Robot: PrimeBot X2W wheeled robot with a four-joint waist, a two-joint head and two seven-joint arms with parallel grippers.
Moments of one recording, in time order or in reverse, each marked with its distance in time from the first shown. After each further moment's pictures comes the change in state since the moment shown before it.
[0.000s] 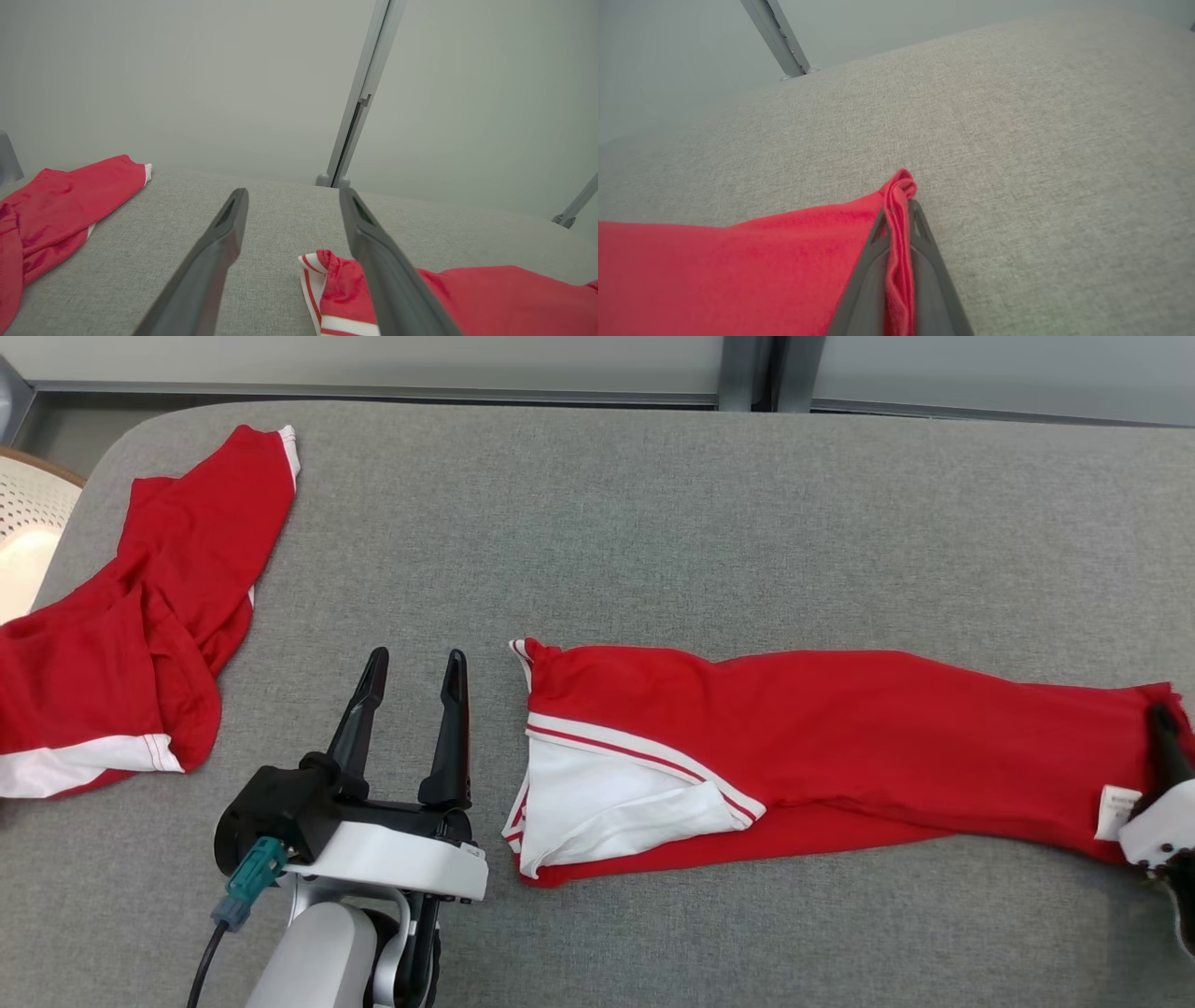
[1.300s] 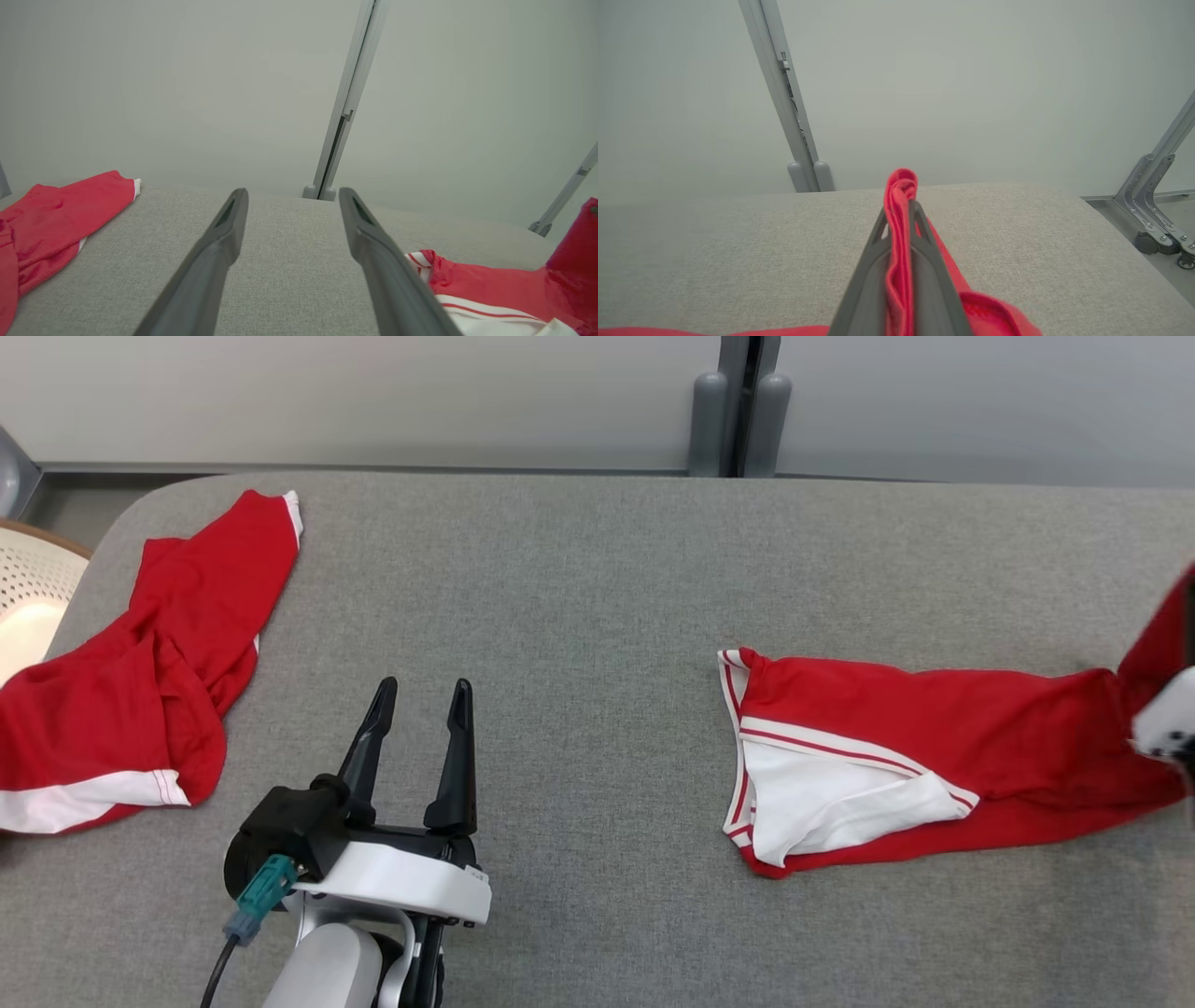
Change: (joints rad) left arm 0.028 0.000 -0.013 0.028 -0.011 -0.002 0.000; right arm -0.258 -0.041 0.036 0.171 -0.201 0.001 -0.082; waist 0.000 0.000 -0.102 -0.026
